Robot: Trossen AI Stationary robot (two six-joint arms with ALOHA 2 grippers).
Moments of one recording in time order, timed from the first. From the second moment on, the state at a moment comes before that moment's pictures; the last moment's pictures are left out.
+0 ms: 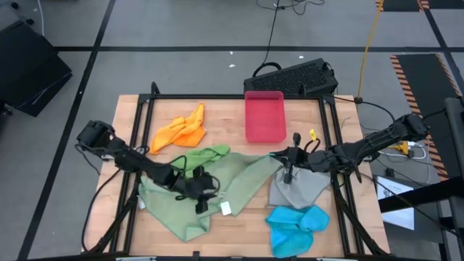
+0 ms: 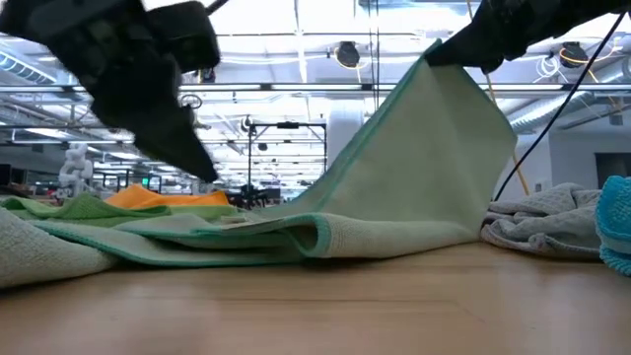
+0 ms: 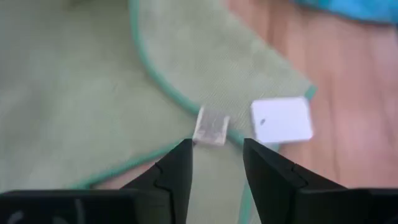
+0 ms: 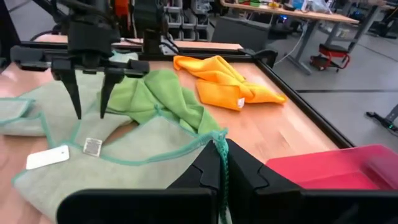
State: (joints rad) left arm -0.44 1.57 0.74 0.01 -0.27 -0.58; right arm 0.34 0.96 0.51 0.09 0.60 0.09
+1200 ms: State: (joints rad) left arm -0.66 1.92 1.00 -0.09 -0.65 -0.16; right arm 0.34 0.96 0.51 0.11 0.57 0.09
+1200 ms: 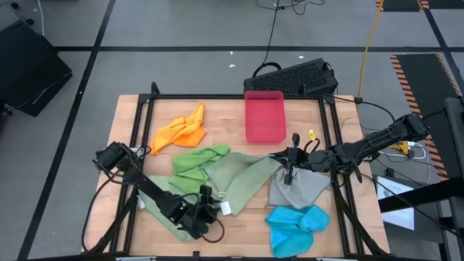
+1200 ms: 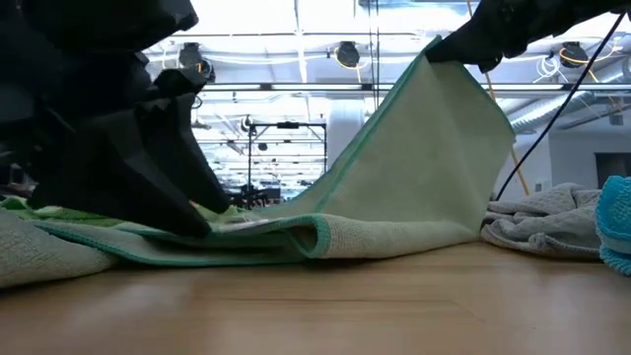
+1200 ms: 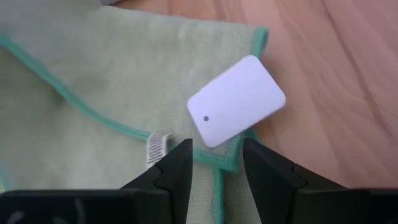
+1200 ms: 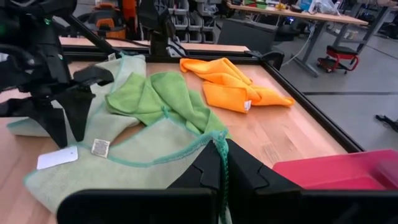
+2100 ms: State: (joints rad) left arm -0.65 1.66 1.01 -0.05 -0.52 0.04; right arm 0.34 0.84 0.51 0.09 0.28 0.10
